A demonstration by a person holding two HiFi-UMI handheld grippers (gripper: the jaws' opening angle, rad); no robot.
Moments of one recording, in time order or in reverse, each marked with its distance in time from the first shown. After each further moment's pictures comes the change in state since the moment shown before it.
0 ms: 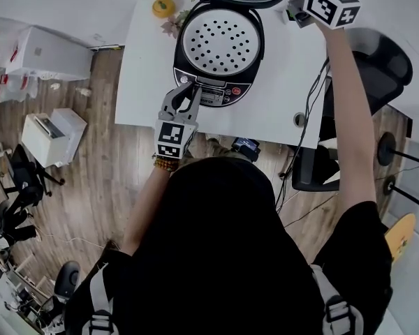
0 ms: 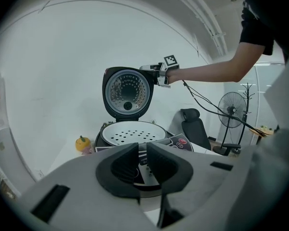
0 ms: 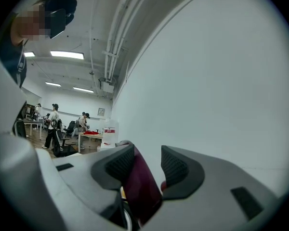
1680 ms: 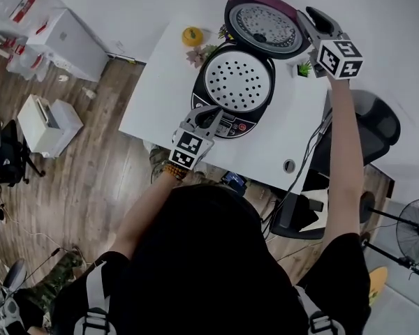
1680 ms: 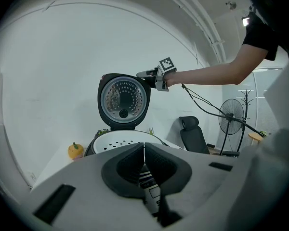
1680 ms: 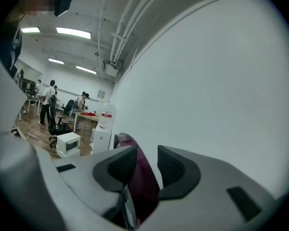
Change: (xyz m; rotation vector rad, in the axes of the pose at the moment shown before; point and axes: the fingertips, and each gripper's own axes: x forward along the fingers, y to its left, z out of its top) left arm 0.019 -0.009 0.032 -0.025 -0.086 -0.031; right arm 0.009 -0.011 0.003 -0.173 0.147 -0.063
